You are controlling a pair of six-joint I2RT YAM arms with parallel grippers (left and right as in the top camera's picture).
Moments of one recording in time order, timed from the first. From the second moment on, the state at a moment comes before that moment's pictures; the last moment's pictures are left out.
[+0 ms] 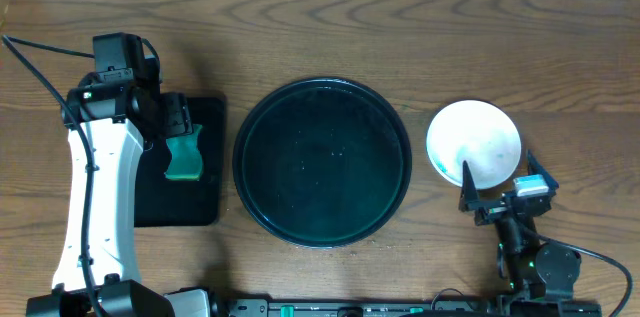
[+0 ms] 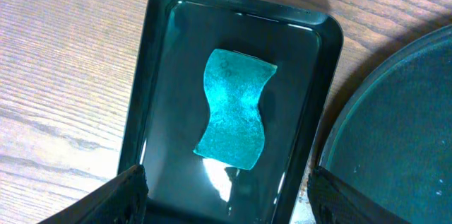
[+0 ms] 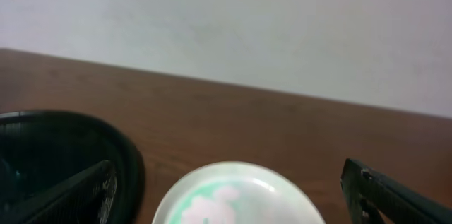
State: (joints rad) left arm 0.17 1.46 1.30 -1.05 -0.08 -0.05; right arm -0.05 0.03 0.01 0.00 -0.21 -0.07
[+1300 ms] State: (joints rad) left arm 0.17 1.46 1.30 -1.05 -0.08 -0.05; right arm -0.03 0.02 0.01 -0.05 -0.19 -0.07
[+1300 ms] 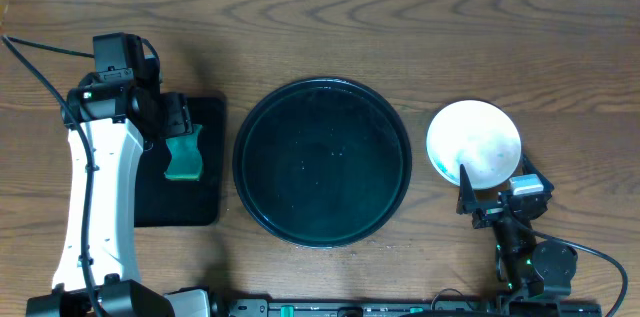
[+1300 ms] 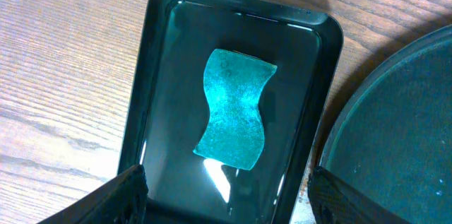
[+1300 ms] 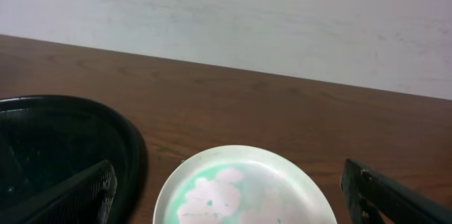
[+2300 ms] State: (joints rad) left arm 0.17 0.60 0.50 -0.30 -0.01 -0.05; right arm -0.03 0.01 0.01 -0.06 -0.19 -0.07
